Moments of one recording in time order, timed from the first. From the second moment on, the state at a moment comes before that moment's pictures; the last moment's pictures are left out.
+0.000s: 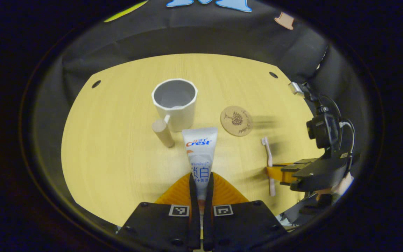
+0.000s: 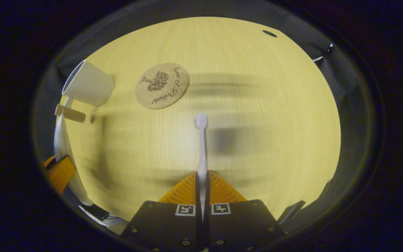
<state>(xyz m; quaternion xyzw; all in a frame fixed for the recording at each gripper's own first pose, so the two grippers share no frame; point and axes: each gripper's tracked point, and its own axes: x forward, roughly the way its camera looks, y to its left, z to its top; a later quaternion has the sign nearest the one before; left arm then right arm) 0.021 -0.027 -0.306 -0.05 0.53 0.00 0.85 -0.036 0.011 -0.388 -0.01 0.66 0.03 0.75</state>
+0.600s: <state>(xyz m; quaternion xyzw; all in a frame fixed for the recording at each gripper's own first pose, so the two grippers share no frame) 0.140 0.014 -0.211 -0.06 0.44 0.00 0.90 -0.036 0.010 -0.387 0.01 0.66 0.02 0.75</state>
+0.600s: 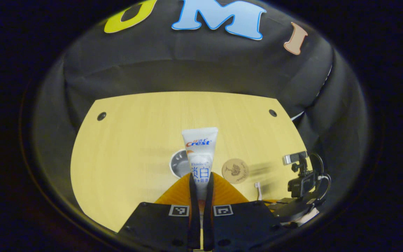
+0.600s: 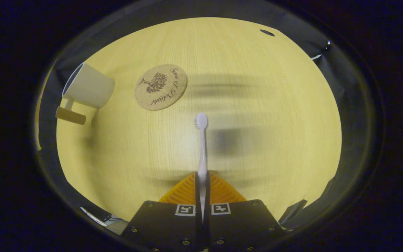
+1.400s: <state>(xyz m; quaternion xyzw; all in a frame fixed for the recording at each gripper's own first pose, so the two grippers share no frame) 0.236 0.037 -0.267 -0.03 0.34 -0.02 0.94 -0.036 0.011 -0.389 0.03 0.65 0.00 0.76</state>
